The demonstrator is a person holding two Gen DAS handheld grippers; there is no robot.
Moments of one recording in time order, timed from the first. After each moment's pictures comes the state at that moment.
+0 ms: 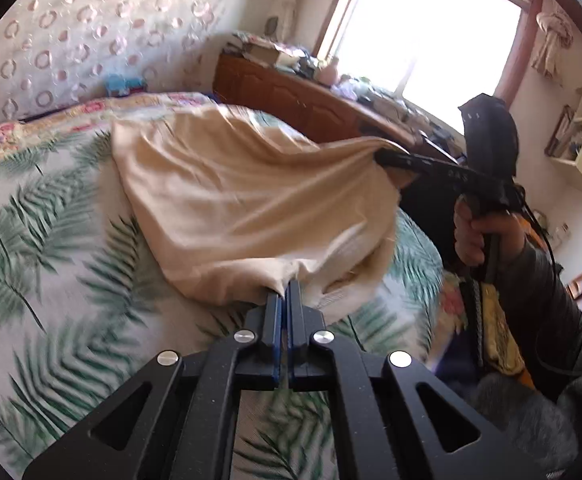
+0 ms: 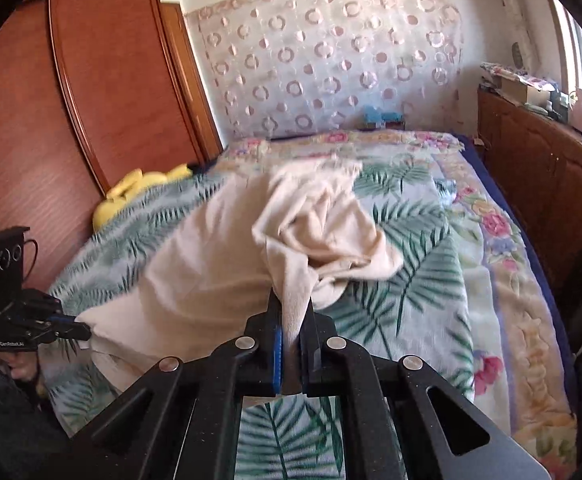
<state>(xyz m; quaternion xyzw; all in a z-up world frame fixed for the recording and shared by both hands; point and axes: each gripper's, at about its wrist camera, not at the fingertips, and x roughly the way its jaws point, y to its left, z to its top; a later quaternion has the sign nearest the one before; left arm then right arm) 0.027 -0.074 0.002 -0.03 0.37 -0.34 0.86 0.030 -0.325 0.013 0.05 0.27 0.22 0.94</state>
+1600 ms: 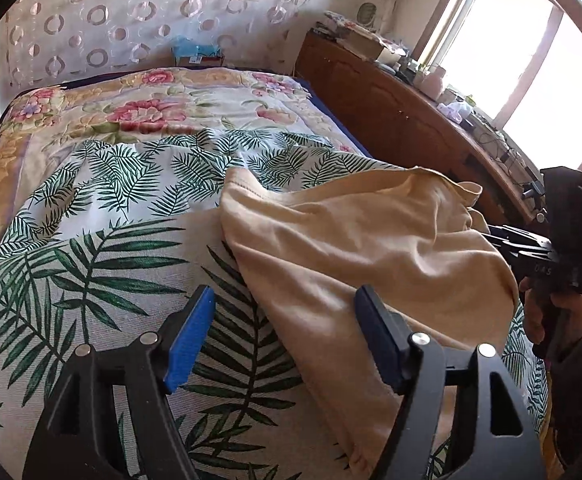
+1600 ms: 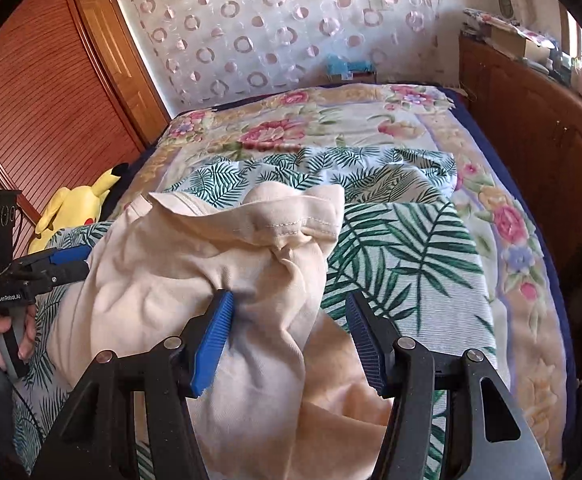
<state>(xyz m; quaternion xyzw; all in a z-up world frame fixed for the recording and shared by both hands) 0.328 -0.038 -0.038 -0.06 0.45 -0.24 0.86 0.274 -0.262 0.009 0.05 0.40 0.15 0.90</state>
